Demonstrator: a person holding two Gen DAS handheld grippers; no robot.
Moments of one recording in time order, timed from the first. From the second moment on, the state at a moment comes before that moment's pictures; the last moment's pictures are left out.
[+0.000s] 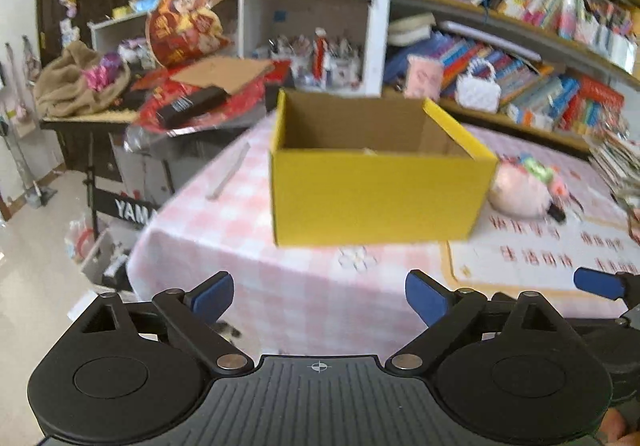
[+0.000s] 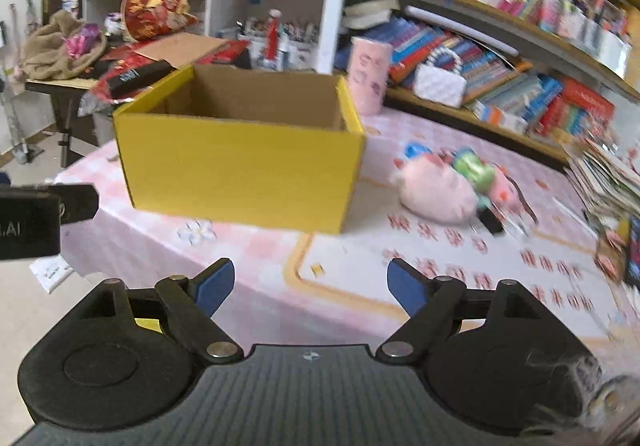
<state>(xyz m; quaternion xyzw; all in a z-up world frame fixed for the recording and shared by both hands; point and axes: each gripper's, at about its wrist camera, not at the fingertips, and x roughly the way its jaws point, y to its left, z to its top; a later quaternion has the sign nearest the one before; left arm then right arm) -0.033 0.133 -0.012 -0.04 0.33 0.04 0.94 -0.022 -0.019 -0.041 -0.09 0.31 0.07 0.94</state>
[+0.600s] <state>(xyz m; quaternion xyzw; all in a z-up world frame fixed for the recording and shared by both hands) -0.013 0.043 -0.027 0.02 0.36 -0.09 0.93 -0.050 -0.110 -0.058 -0.04 0.36 -0.08 0.93</state>
